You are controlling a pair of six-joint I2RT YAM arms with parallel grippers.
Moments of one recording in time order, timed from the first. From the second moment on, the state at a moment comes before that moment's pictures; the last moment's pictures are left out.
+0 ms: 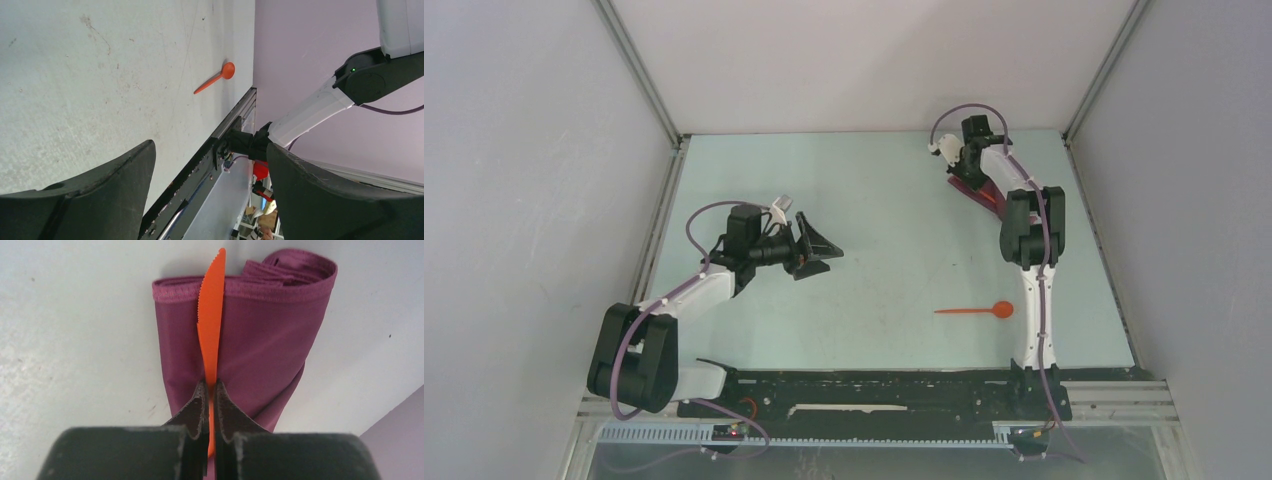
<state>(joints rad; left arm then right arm) -0.26 1.31 0.64 0.11 0.82 -0.92 0.10 2.44 2.11 -0.76 0.07 -0.77</state>
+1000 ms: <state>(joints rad) -0.27 1.31 0.64 0.15 0.83 -0.93 0.05 2.35 1.95 -0.65 0.09 -0.74</state>
